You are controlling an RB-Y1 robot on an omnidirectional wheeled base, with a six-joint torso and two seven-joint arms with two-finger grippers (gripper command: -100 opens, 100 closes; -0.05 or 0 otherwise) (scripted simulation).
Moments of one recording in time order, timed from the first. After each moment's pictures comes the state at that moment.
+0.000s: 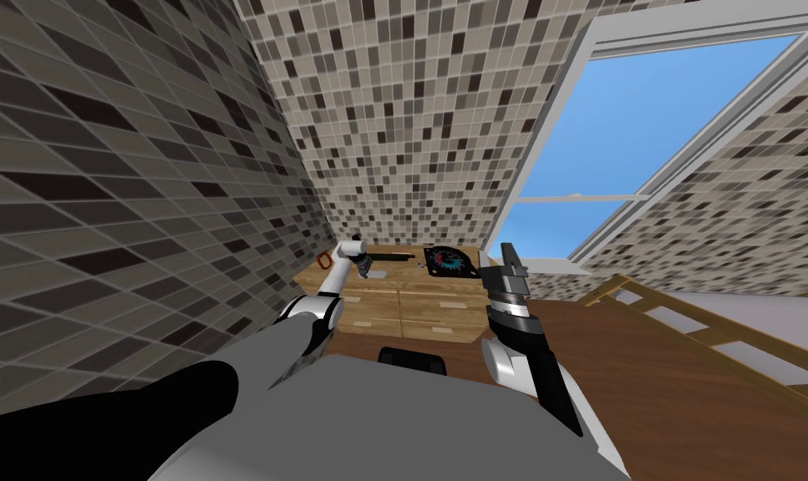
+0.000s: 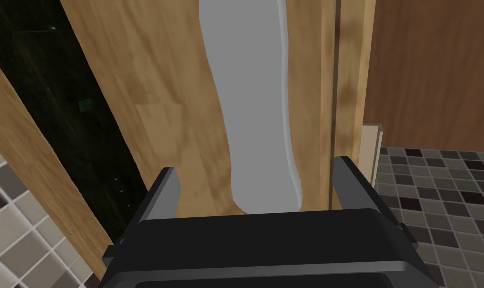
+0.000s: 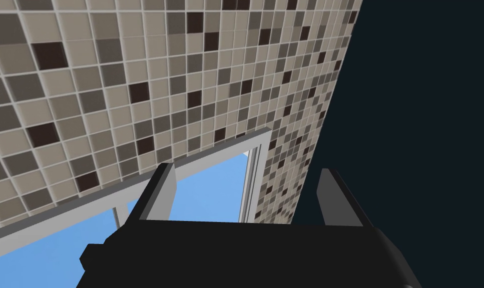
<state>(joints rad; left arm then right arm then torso) -0.69 0.38 0.18 -1.28 0.27 1.69 -0.06 0.47 -0.01 0.06 -2.36 0.12 -0.37 -0.16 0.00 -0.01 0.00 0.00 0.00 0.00</state>
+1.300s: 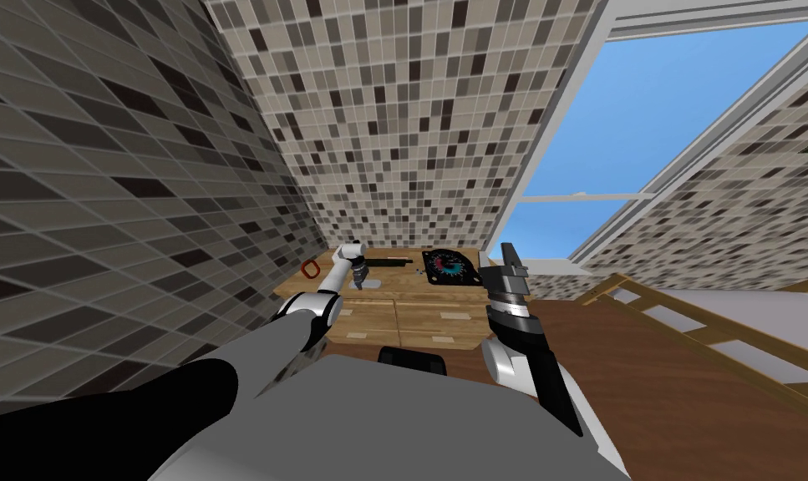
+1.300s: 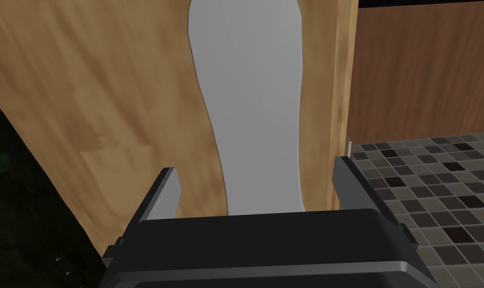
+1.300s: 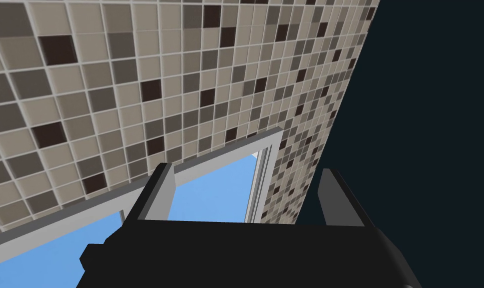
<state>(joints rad) -0.71 0.41 0.16 -1.11 0.30 1.85 -0.04 0.47 -0.01 0.06 -2.36 0.12 -0.37 -0.16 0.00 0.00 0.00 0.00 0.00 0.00</state>
